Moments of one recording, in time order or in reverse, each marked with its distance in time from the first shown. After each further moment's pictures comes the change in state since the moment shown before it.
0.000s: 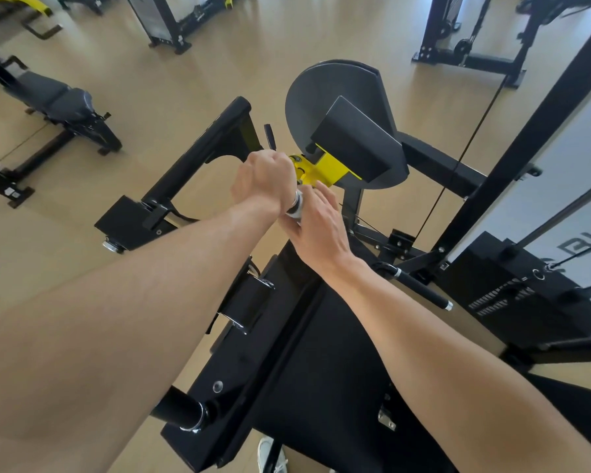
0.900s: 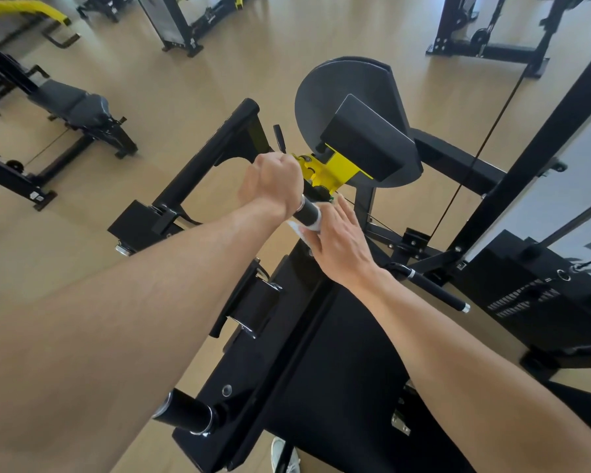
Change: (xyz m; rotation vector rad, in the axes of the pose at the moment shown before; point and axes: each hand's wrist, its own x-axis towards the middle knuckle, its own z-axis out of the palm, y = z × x) left_hand 0.004 -0.001 0.000 0.024 -0.046 0.006; right_hand -0.016 0.031 0.000 -0.084 -0.151 -0.027
